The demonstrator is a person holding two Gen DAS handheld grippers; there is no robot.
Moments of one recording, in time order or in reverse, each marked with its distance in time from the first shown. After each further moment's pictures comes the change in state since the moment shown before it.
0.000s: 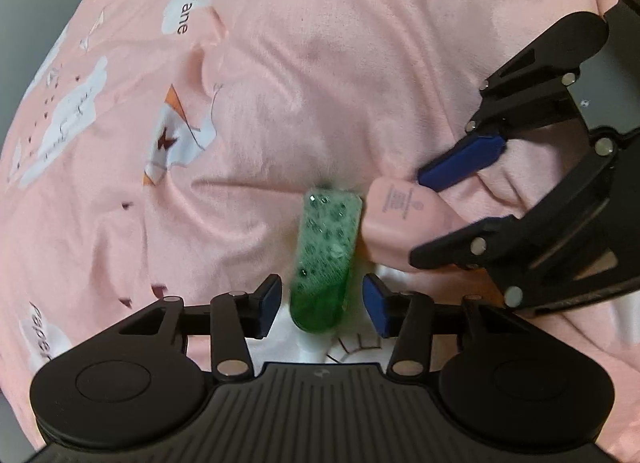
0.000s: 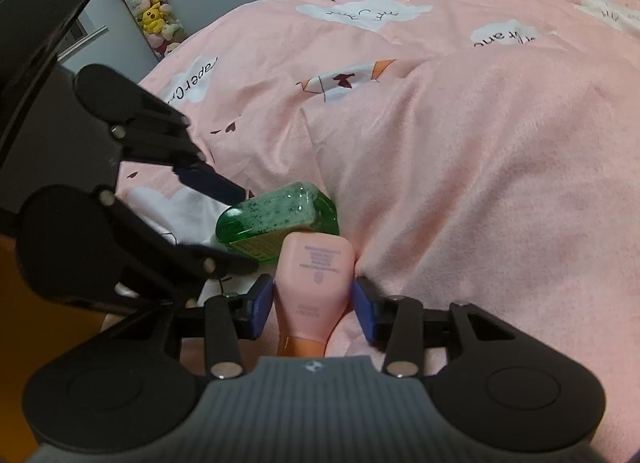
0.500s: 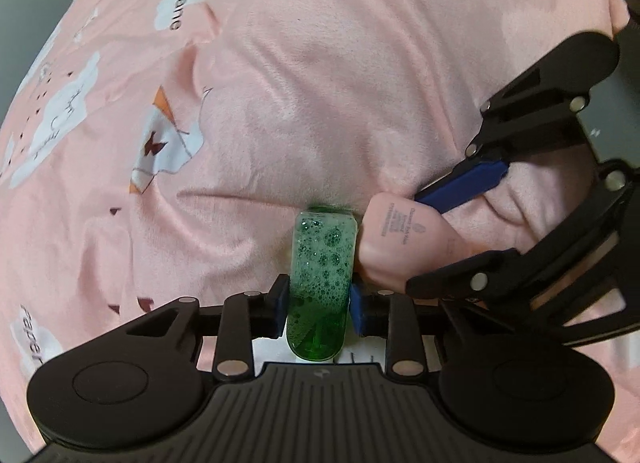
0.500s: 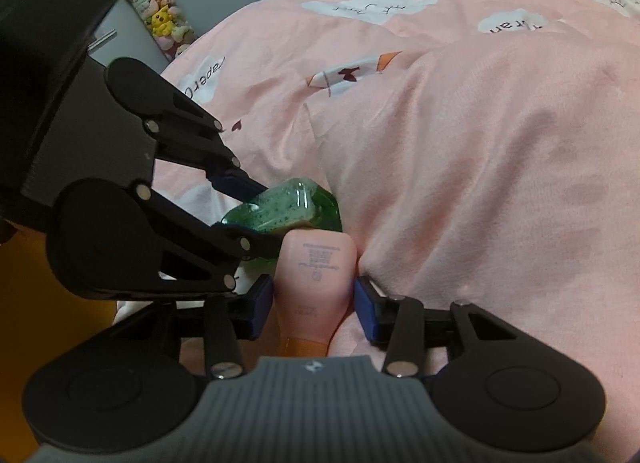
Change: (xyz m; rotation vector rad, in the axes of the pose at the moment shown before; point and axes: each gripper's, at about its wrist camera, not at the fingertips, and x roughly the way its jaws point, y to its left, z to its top) left arm 0.010 -0.001 0.009 -0.054 0.008 -0.030; right arm 0.005 -0.006 0.000 0.009 0.009 0.053
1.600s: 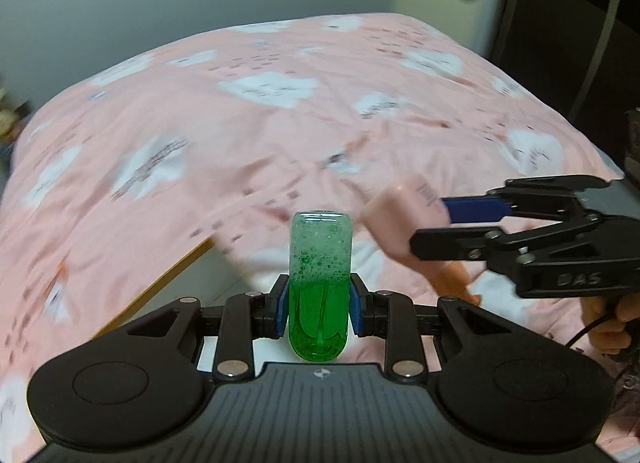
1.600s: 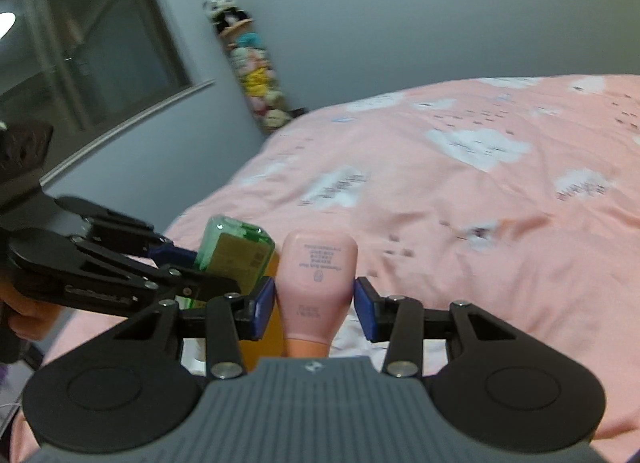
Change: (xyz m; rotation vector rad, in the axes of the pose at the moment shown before) left arm -0.228 0.006 -0.169 -0.784 -0.344 0.043; right arm -0.157 0.141 0.018 -0.185 -0.223 0.177
